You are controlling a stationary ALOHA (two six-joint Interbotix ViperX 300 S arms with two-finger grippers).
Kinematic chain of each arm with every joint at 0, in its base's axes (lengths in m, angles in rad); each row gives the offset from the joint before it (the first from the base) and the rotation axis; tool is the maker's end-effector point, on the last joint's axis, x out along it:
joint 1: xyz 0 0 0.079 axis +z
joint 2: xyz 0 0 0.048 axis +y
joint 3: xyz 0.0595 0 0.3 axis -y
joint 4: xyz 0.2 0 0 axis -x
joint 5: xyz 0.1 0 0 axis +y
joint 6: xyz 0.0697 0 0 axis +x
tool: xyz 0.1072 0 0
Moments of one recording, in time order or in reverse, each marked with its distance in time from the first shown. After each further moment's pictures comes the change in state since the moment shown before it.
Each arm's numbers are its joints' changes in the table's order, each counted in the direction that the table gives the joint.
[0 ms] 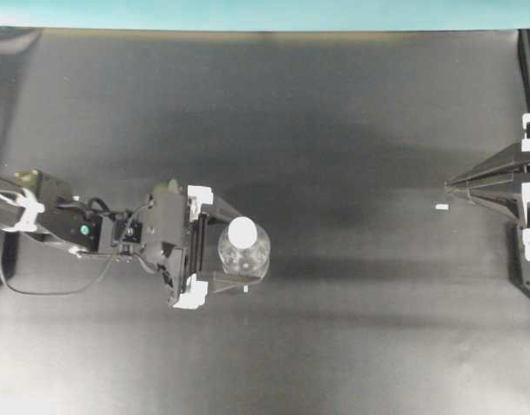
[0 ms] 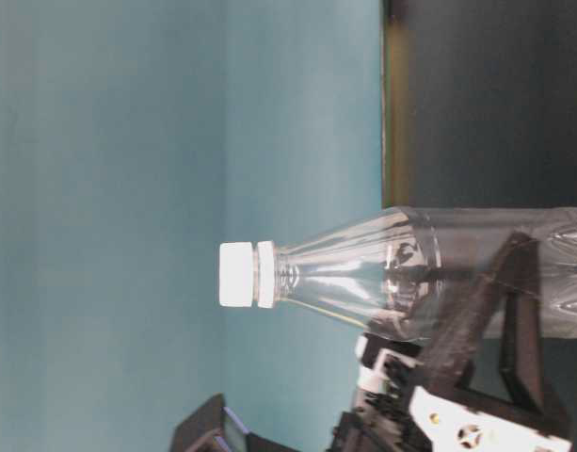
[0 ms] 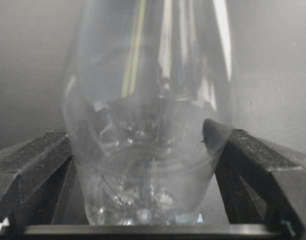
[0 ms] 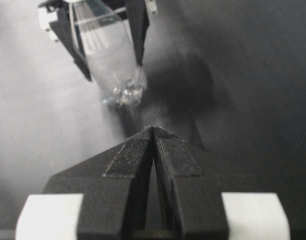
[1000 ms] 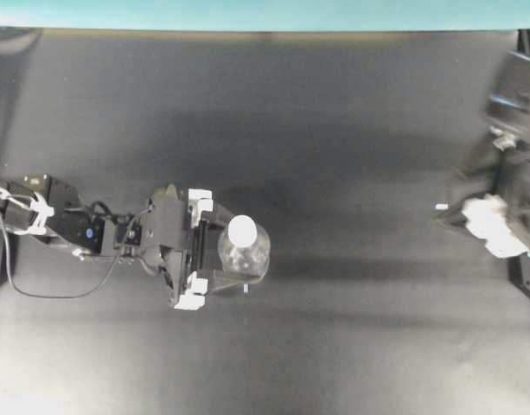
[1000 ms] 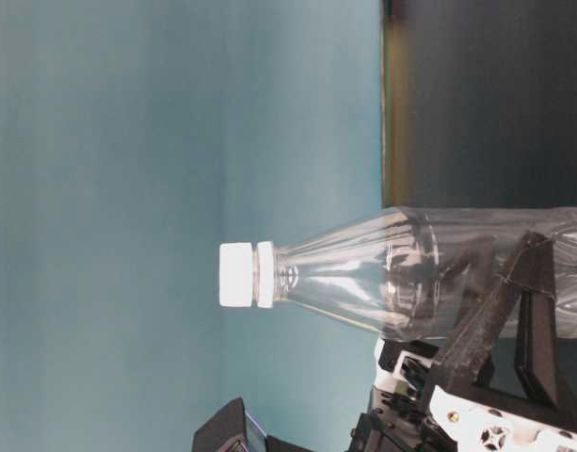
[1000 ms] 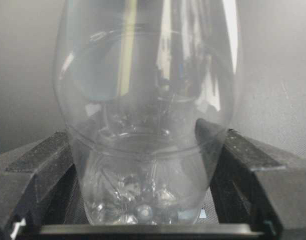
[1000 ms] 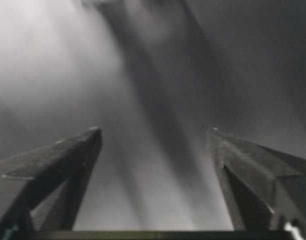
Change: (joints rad) left arm 0.006 0.037 -0.006 0.000 -0.032 0.012; right arm 0.002 0.407 0.431 -0.005 0.528 0.196
